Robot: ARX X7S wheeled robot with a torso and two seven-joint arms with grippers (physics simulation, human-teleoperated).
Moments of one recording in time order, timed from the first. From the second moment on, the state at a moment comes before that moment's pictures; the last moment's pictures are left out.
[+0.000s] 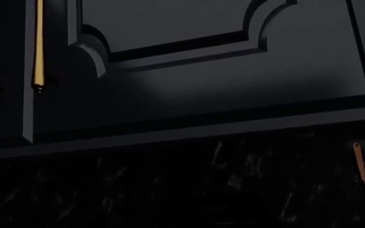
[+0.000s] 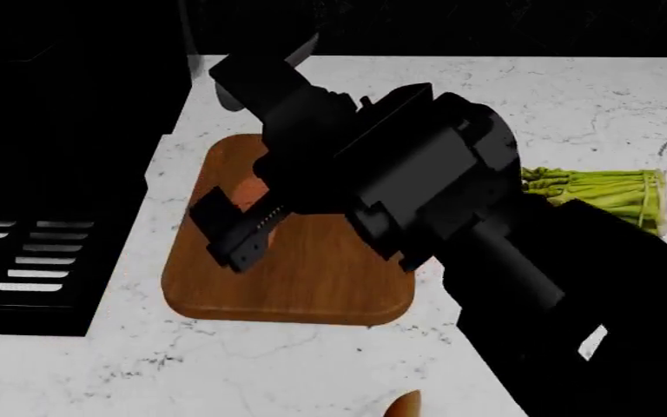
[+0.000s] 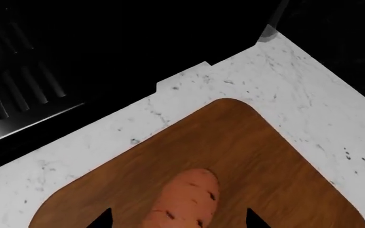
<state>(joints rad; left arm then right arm) -1.38 -0.59 -0.16 0.57 -0.76 -1.44 -0.29 1.63 0.12 -1.47 0.83 1.12 0.65 -0.34</state>
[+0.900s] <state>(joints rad) -1.37 -0.58 -0.15 0.56 -0.79 -1.41 -0.32 1.83 0.77 -1.39 -0.31 1.65 1.13 0.18</state>
